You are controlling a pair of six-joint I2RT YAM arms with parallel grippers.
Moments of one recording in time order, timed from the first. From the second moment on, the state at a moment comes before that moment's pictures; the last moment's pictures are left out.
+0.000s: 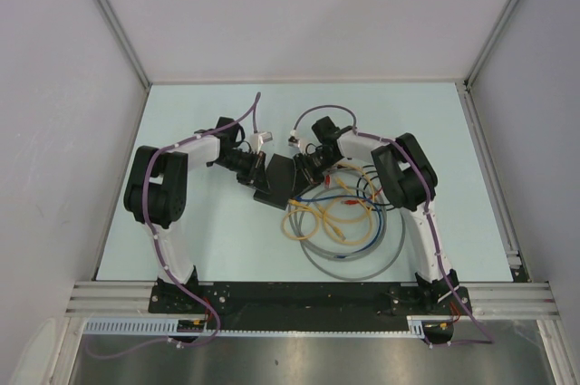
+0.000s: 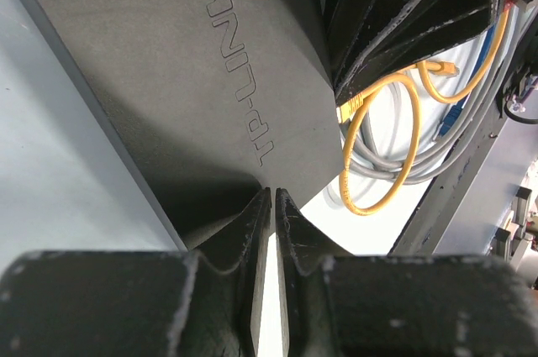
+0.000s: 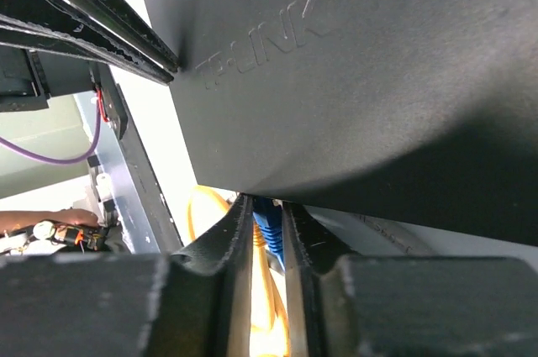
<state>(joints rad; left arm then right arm) -0.23 1.92 1.19 -0.61 0.80 0.17 0.54 2.30 1.60 -0.56 -0.95 0.06</state>
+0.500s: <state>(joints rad) -0.24 1.92 1.19 -0.62 0.80 0.17 0.55 2.30 1.64 -0.63 -0.92 -0.05</state>
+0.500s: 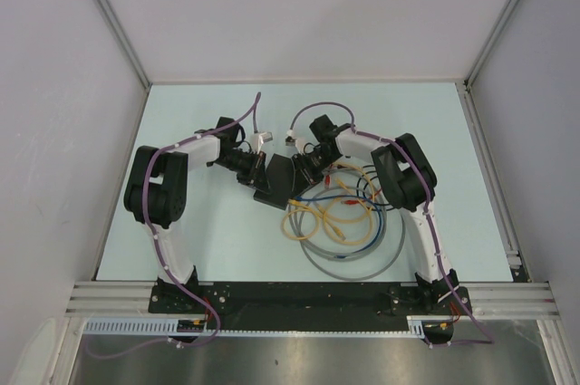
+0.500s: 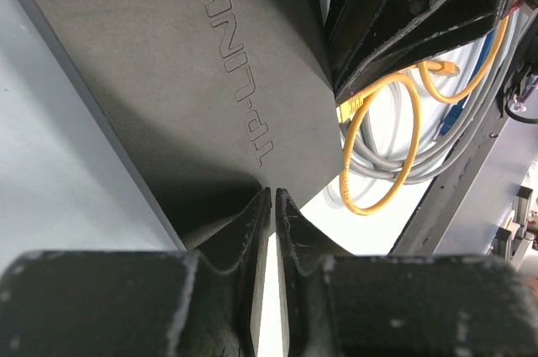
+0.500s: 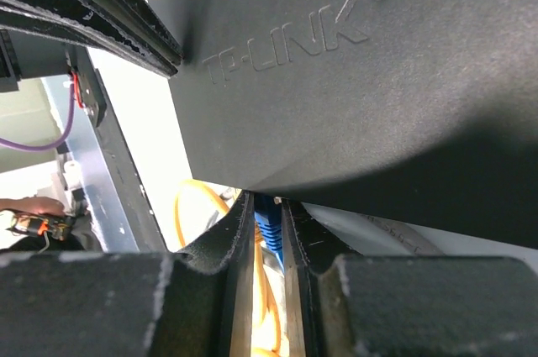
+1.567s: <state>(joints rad) -0.25 1.82 1.23 -0.66 0.66 0.25 0.19 2.03 1.72 -0.84 -0.63 -0.32</state>
